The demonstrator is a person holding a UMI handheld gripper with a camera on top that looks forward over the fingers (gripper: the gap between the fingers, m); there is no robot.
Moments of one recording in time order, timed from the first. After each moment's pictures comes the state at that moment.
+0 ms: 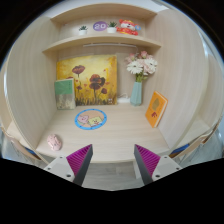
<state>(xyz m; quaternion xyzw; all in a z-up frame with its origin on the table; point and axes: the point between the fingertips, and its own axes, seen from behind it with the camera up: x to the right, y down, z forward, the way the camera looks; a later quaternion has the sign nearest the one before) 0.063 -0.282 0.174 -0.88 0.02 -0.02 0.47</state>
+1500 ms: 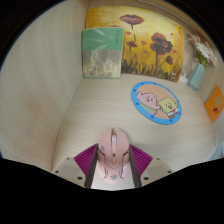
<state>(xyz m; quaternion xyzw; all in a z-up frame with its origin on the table) -0.221 -0.112 -0.022 -0.95 -0.03 0.01 0.32</state>
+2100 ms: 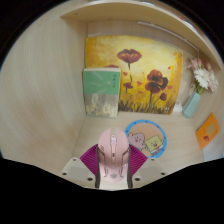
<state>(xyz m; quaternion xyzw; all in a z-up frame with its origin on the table) -0.206 -0.052 0.134 -0.92 -0.05 0.02 0.39</state>
